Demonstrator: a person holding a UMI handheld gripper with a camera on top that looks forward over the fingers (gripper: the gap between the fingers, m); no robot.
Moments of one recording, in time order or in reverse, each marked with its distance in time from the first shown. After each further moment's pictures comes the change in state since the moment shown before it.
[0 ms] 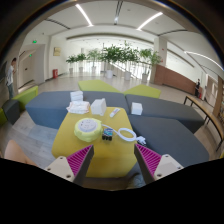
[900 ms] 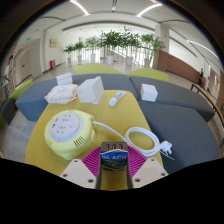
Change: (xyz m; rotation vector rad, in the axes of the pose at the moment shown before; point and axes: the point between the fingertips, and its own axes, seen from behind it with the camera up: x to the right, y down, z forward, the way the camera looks) arm -0.005 0.040 0.216 -0.144 -0.027 0.035
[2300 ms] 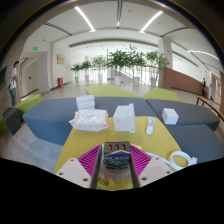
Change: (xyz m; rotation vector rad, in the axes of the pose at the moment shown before) arm -0.132 -0.084 0.012 0.236 -0.067 0.006
